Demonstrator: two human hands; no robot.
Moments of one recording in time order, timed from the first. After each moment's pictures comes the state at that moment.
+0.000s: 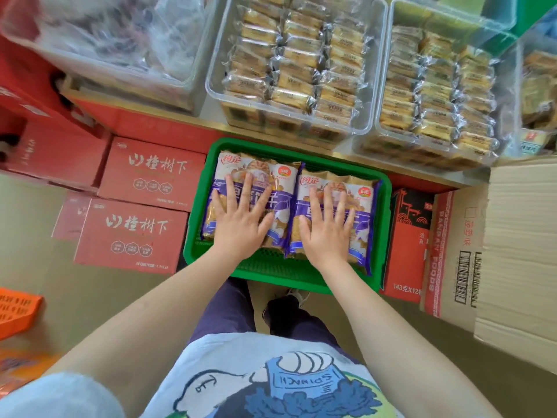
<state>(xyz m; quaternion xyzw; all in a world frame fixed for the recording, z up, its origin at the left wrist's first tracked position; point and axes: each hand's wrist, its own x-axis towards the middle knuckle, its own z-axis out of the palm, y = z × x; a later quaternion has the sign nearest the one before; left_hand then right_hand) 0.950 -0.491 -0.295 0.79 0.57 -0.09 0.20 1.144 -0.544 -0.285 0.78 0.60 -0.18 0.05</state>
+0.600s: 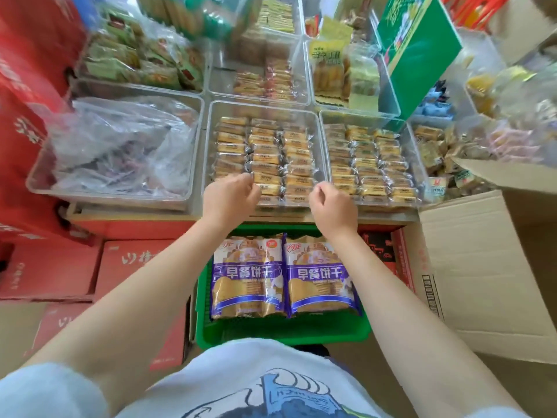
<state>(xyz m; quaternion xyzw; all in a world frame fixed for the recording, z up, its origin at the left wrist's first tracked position) 0.959 -0.309 -0.131 0.83 0.49 0.18 0.18 1.153 -0.407 -0.112 0.82 0.52 -0.09 -0.22</state>
